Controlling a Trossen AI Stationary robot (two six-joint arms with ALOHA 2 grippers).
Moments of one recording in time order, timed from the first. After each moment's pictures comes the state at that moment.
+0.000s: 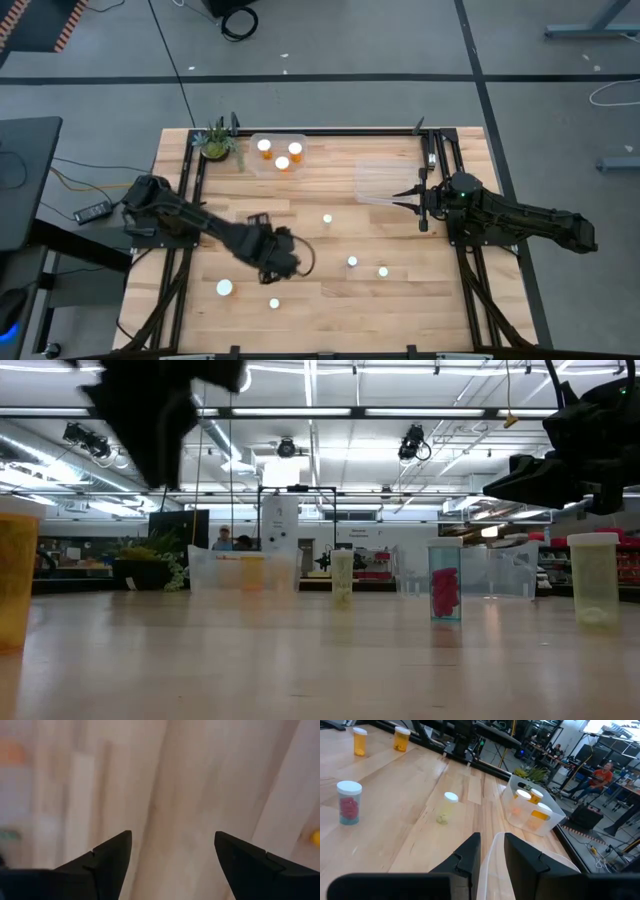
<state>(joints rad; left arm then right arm) -0.41 1.73 1.39 -1.20 -0.30 -0.62 -0.38 0.22 0.01 0.05 -0.29 -0.47</state>
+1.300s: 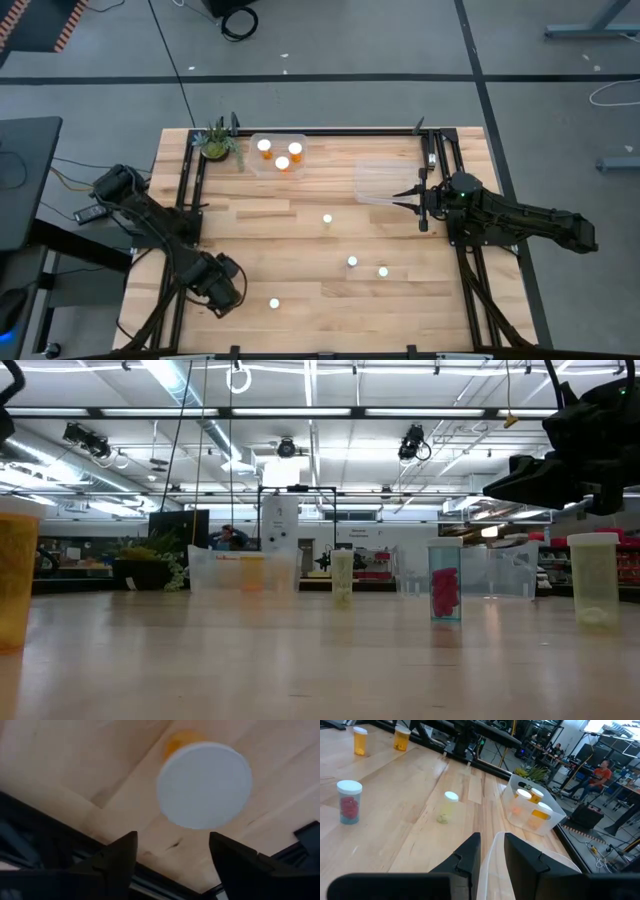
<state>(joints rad) -0.79 1.48 0.91 -0.94 0.24 -1.50 -0.38 0.23 0.01 0.05 -0.29 -0.47</state>
